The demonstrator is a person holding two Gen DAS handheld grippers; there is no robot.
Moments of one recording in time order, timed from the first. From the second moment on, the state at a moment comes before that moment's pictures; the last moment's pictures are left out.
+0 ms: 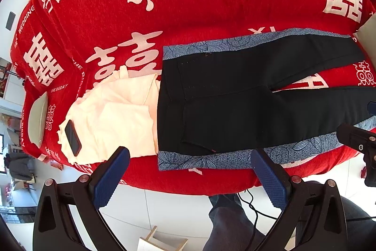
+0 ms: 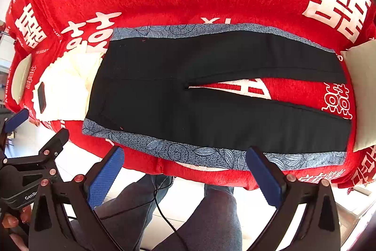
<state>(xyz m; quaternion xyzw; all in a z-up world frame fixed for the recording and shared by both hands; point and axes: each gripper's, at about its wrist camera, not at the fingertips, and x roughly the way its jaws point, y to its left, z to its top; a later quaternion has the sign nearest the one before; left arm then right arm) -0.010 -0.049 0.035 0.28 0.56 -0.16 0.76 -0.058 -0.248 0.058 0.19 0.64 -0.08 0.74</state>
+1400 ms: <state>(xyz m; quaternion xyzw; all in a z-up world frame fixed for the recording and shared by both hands) -0.010 0.031 -0.183 -0.04 0.69 -0.18 0.70 -0.160 -0.247 -0.195 0.60 0.48 0.03 0.64</state>
